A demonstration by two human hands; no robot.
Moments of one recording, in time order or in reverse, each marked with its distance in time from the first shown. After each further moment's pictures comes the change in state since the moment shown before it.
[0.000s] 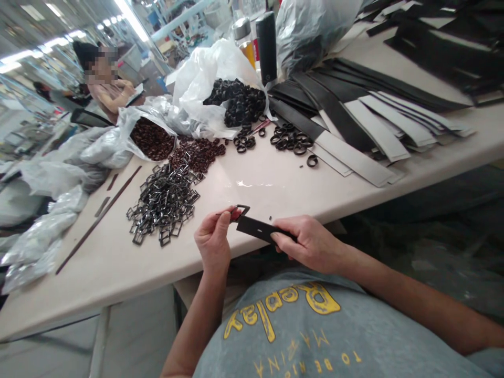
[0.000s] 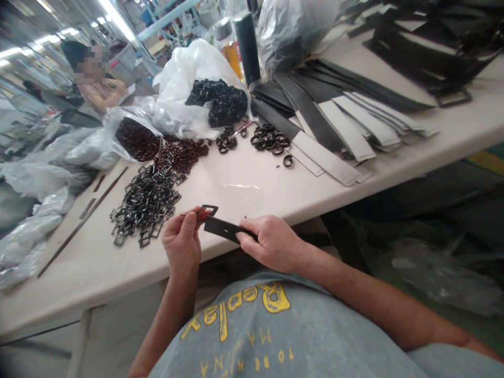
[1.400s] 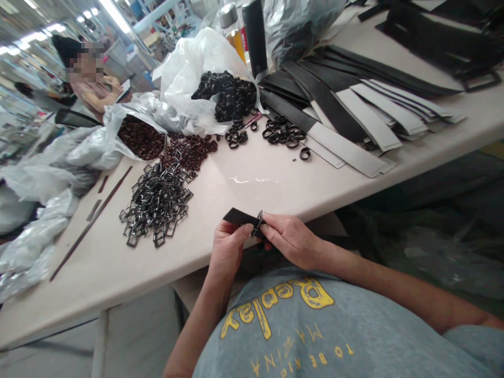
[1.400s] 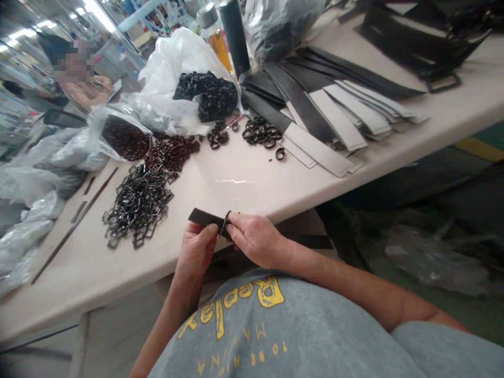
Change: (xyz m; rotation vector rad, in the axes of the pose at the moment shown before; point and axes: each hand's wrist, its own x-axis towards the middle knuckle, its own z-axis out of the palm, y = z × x) left_hand -0.019 -0.002 0.015 -0.288 -0.283 -0.456; right_hand 0.005 0.013 0.023 0.089 0.026 0.004
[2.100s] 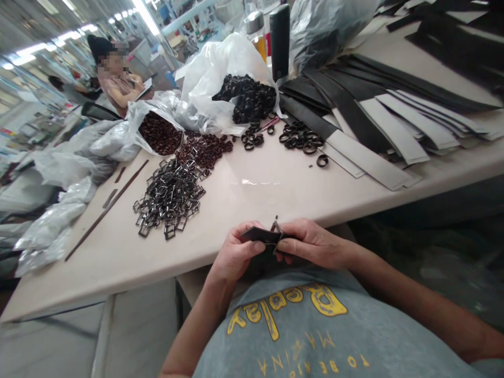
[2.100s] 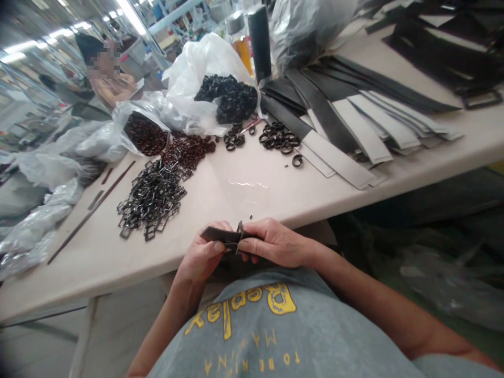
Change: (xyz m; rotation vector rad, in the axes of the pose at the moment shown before) left_hand -0.012 0.015 -0.011 -0.016 -0.310 -0.087; right_hand 0.004 0.007 -0.022 0.413 -0.389 -0.001
